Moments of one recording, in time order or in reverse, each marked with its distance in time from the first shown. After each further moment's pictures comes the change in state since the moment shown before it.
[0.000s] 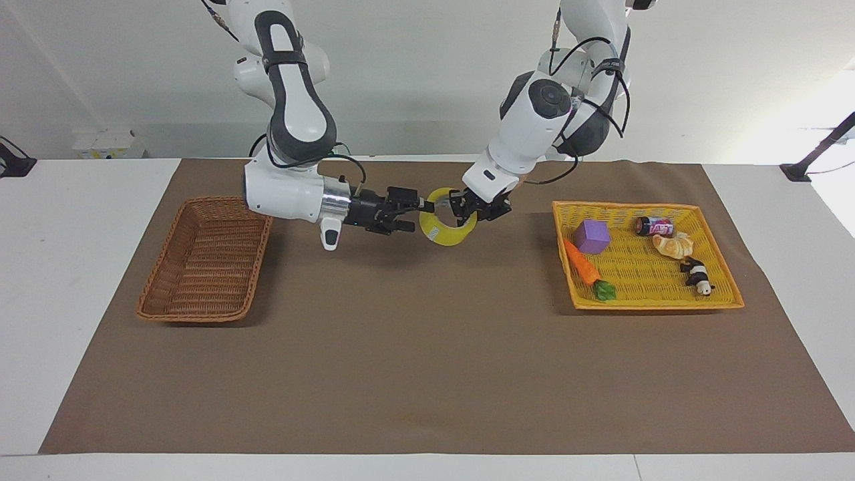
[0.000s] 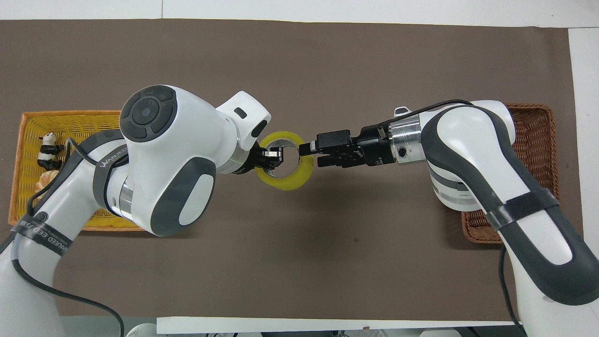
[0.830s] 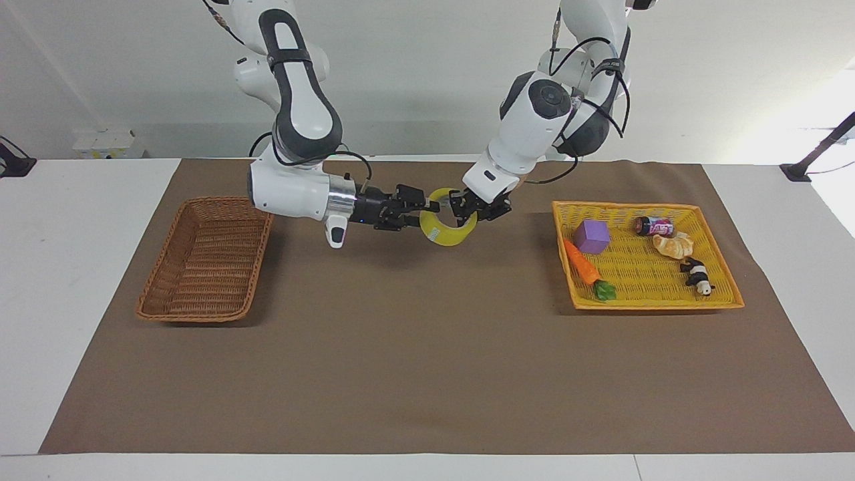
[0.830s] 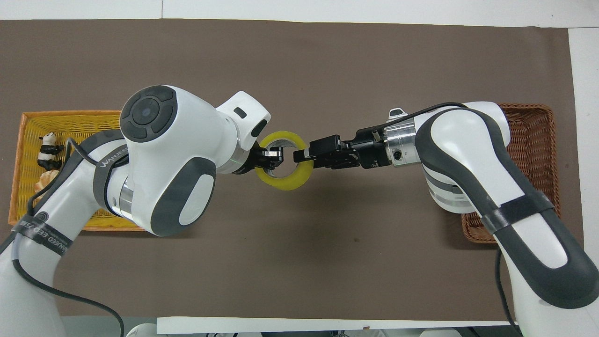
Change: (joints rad) left arm 0.000 0.001 0.000 -0.003 -0.002 0.000 -0.007; right arm 0.013 -0.004 -0.001 -0.001 0.008 -0.002 -0.012
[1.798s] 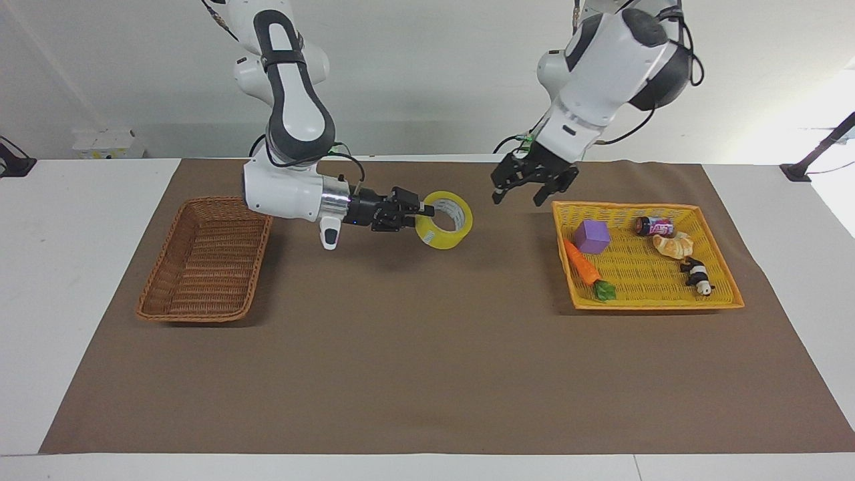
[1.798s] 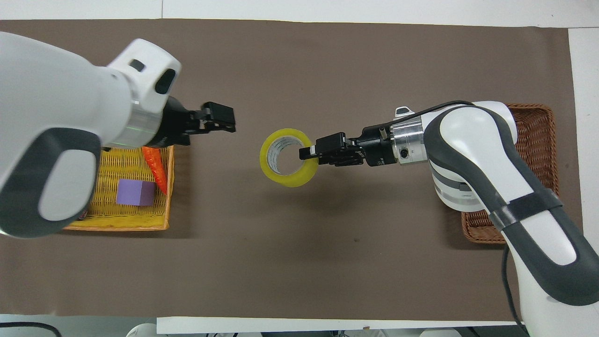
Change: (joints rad) left arm 0.208 -0.146 0.038 0.135 0.015 -0.197 -0.021; right arm -0.038 0.000 -0.006 0.002 -0.023 -0.018 -0.015
